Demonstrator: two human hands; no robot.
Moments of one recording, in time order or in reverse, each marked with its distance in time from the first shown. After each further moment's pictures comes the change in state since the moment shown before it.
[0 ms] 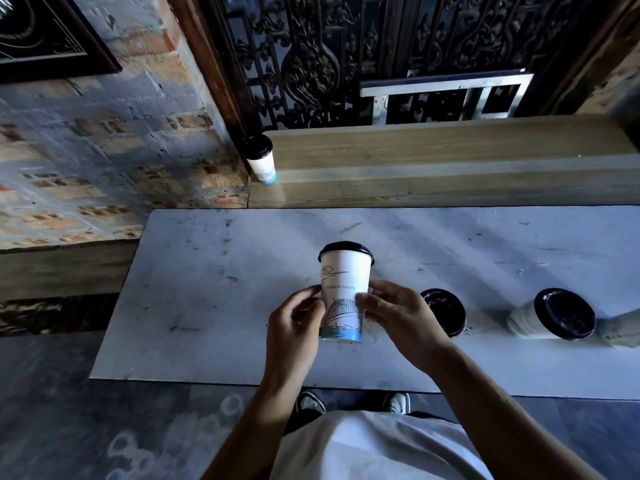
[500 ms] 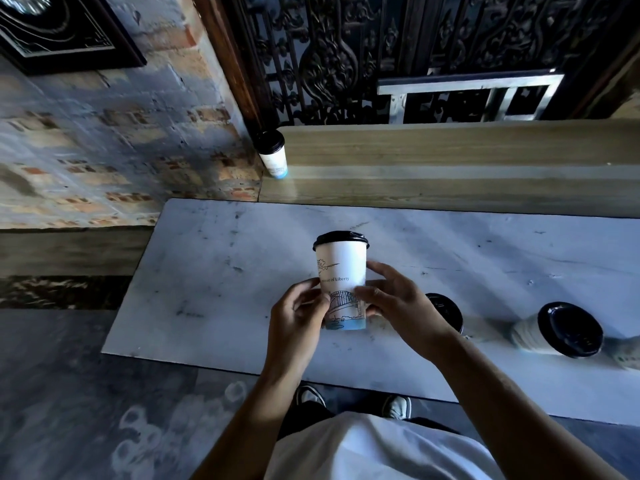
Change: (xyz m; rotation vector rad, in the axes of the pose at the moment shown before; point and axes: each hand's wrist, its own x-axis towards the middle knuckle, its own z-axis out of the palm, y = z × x) left_hand -0.006 0.003 0.022 -0.051 0.049 -0.033; right_hand 0.009 -0.028 -0.019 -0.227 -0.067 0.104
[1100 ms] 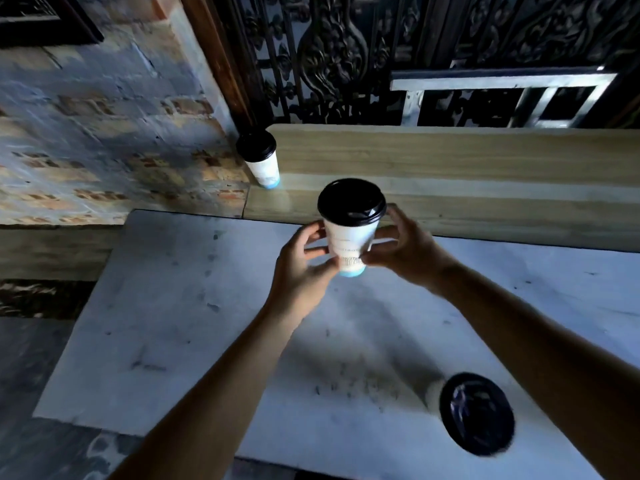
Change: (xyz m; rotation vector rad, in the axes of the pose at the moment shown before) left_hand 0.196 0.022 0.044 0.218 -0.120 0.149; right_hand 0.191 -0.052 -0.051 -0.483 0.114 -0.080
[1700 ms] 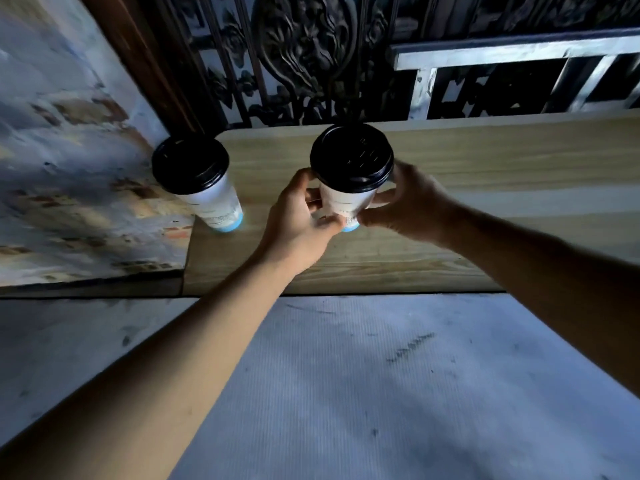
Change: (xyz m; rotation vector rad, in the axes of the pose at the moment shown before) left_hand 0.268 -0.070 0.033 0.151 -0.145 0.191; right_hand 0.243 0.047 -0.004 -0.291 0.156 -0.145
